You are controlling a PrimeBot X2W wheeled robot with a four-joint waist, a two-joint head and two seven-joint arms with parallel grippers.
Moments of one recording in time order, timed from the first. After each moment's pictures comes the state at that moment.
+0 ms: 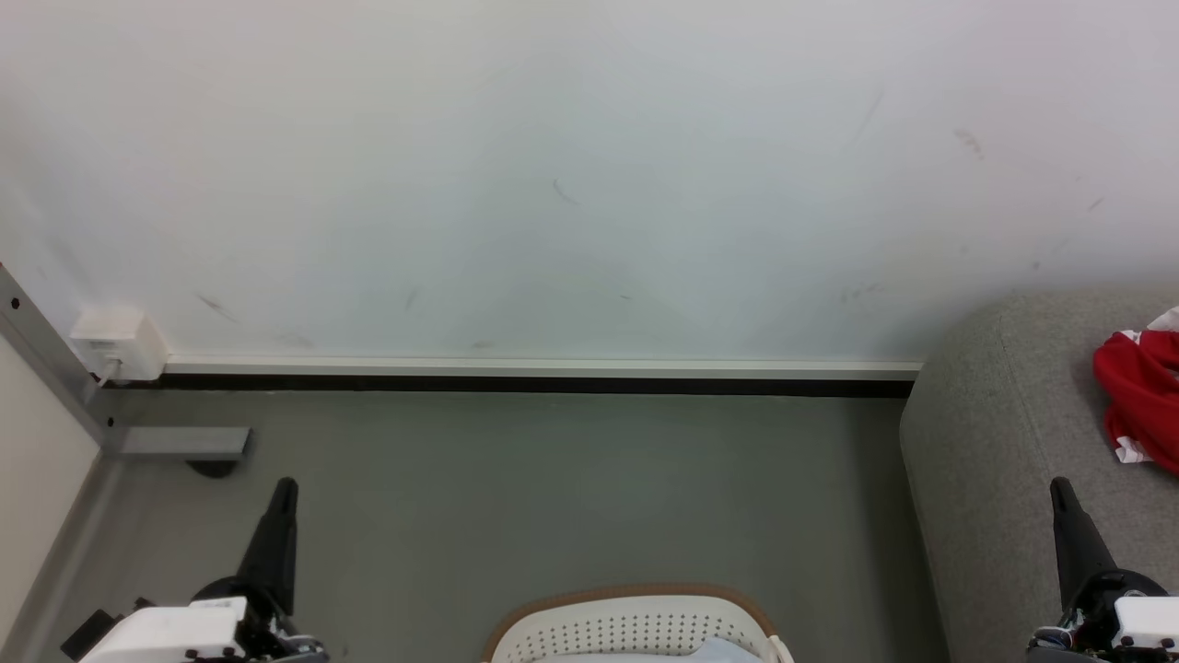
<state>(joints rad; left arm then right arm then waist) -0.10 0.05 0.12 0.19 -1.60 -0.07 0.11 -0.11 -0.19 0.08 0.23 1.77 0.13 -0.04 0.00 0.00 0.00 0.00</state>
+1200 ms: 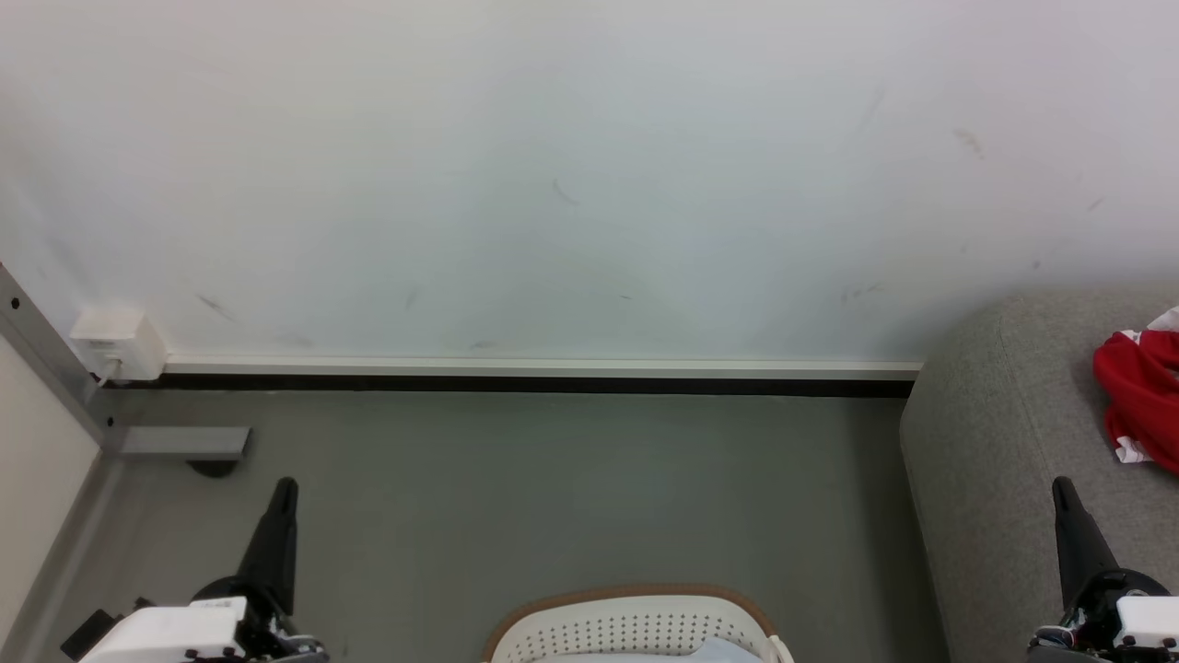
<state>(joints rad) -0.10 0.05 0.12 0.19 -1.60 -0.07 0.11 -0.11 -0.22 0.11 0.23 1.81 0.13 -0.06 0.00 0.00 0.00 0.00</state>
